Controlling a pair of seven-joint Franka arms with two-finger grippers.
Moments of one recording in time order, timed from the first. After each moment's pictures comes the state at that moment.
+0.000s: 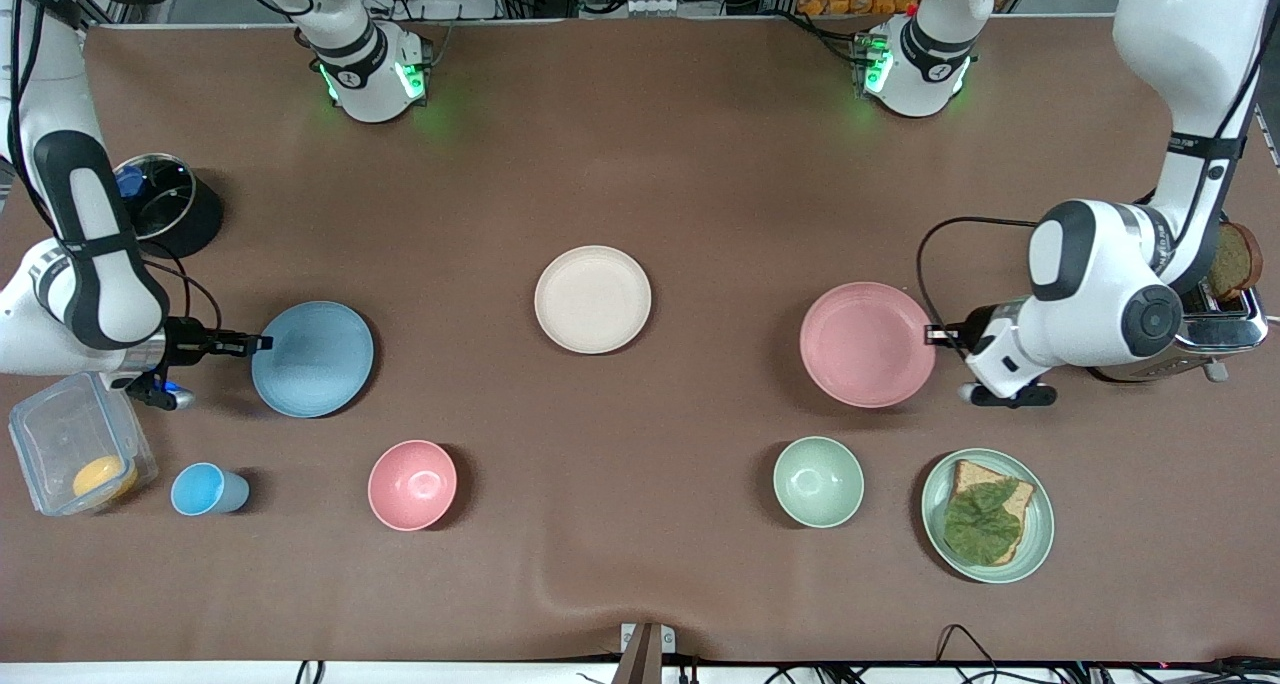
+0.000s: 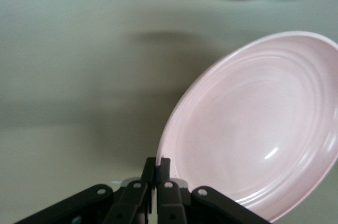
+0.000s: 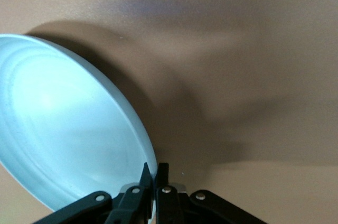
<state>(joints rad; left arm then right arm) 0.20 0.42 -0.40 -1.81 -0.10 2.00 -0.14 -0.29 0.61 -0.06 -1.80 0.33 1.98 -0.28</state>
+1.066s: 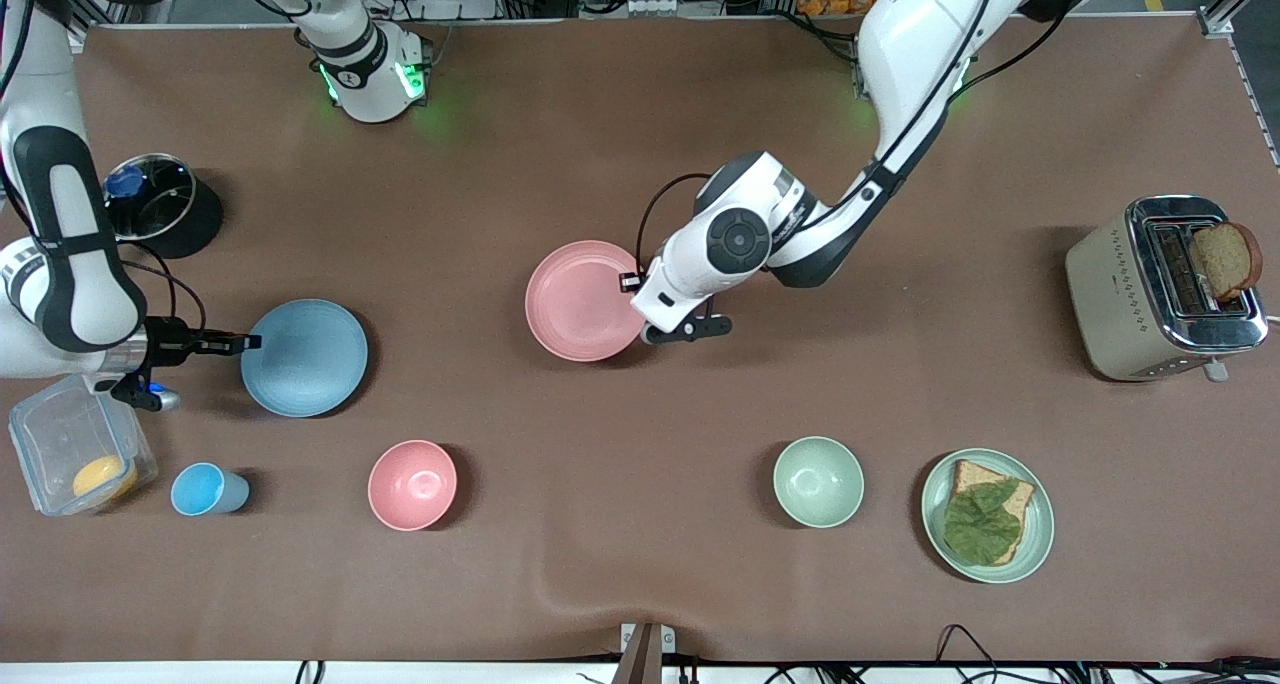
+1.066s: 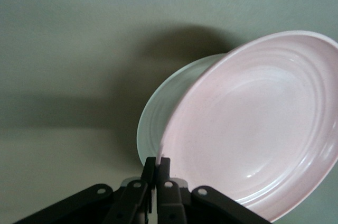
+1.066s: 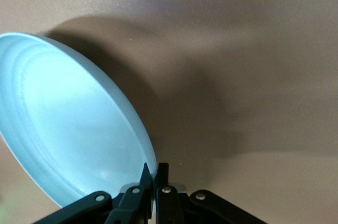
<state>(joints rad) -0.34 0.71 -0.50 -1.62 -0.11 2.26 -0.83 -0.30 0.62 -0.06 -1.76 0.33 1.91 -0.32</state>
